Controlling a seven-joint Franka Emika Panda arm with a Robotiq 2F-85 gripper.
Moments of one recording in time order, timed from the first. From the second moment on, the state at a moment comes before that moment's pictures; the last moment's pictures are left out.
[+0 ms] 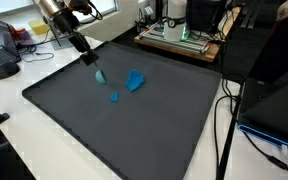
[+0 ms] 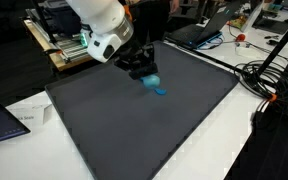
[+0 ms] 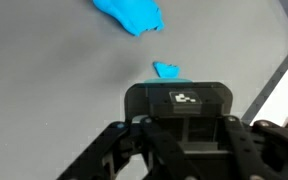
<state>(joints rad) -0.28 0.47 -0.05 -1.74 0.55 1.99 0.06</state>
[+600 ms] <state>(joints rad) -0.25 0.30 -0.05 -1.98 0.57 2.18 0.02</state>
